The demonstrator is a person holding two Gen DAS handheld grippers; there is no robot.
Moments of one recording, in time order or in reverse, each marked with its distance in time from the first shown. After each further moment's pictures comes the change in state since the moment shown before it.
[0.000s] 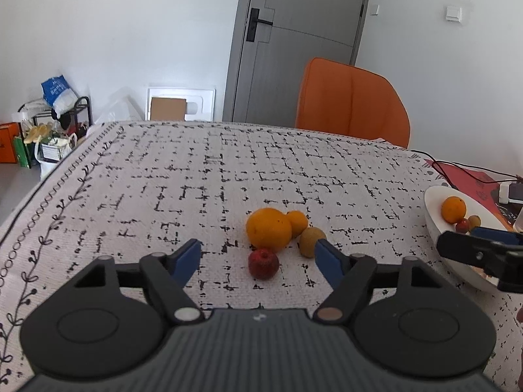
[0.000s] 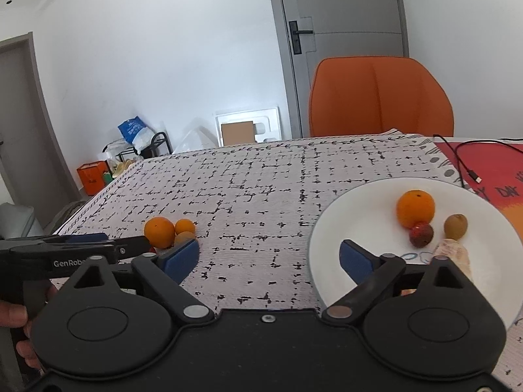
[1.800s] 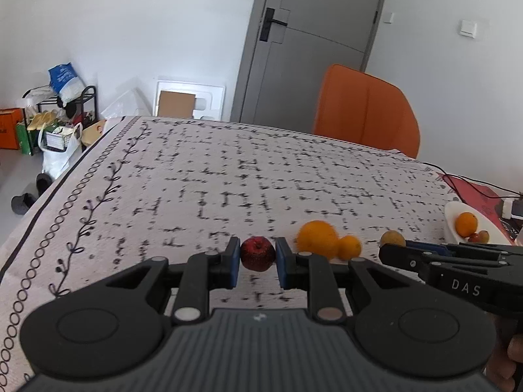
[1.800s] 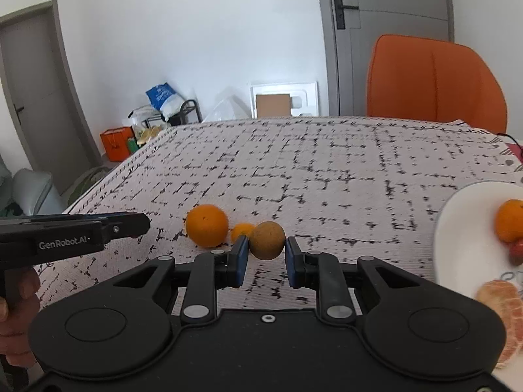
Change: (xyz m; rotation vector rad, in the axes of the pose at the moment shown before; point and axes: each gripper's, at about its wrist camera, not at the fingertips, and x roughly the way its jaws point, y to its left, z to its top) left arm -0.005 0.045 0.013 -0.045 0.001 -0.011; right arm 0.054 0.056 0.006 -0.075 0.095 0.089
